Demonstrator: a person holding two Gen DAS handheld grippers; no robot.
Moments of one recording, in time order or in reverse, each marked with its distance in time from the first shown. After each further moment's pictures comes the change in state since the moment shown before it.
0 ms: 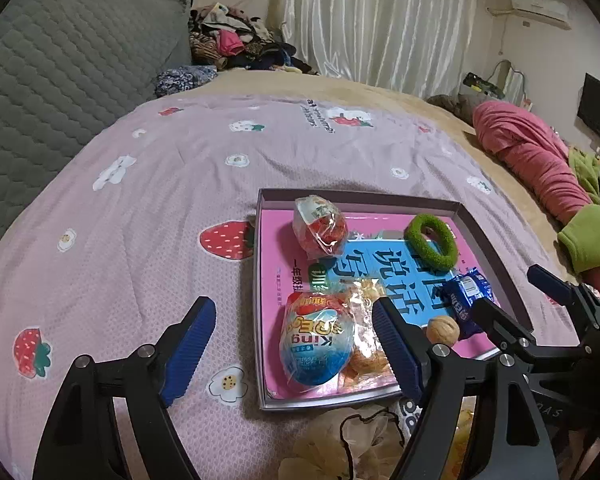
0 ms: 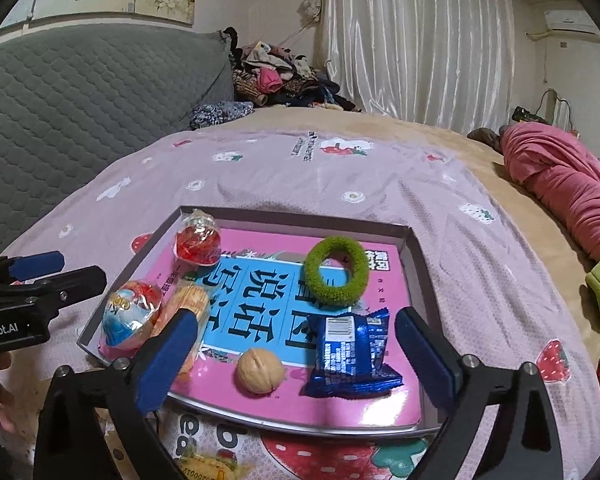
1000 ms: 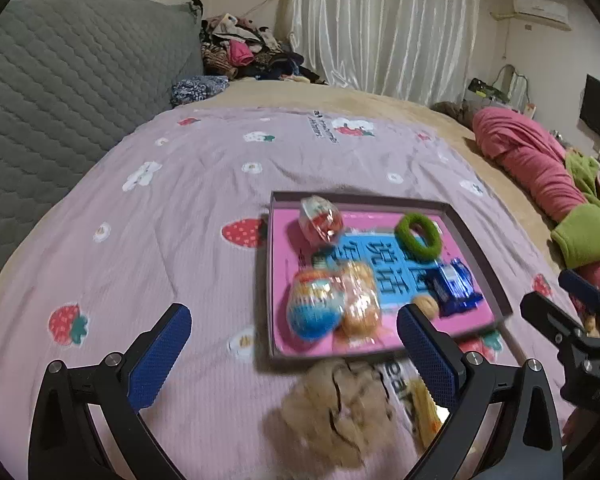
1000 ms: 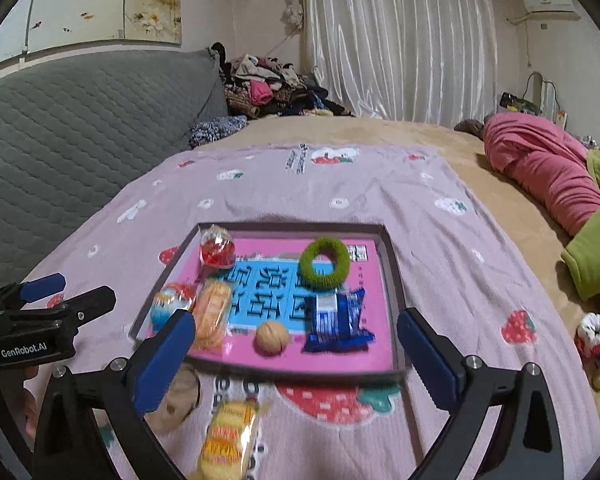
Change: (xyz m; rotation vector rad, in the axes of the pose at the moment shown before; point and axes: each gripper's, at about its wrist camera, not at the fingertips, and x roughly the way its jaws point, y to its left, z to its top) left arm -0.066 -0.008 -0.023 0.004 -0.022 0.044; right arm -0.086 -0.012 -0.002 0.081 -0.001 0.018
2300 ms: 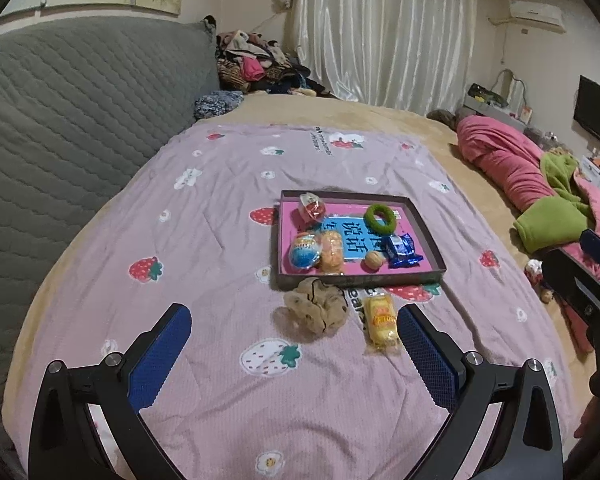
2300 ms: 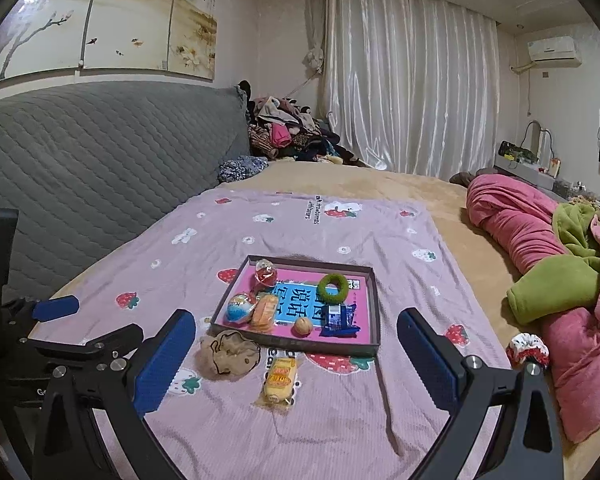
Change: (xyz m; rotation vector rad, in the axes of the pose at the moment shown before) left arm -0.196 -0.016 -0.043 -0.008 -0.017 0.042; right arm -0.204 0.051 0.000 -0.086 -0.135 -0.004
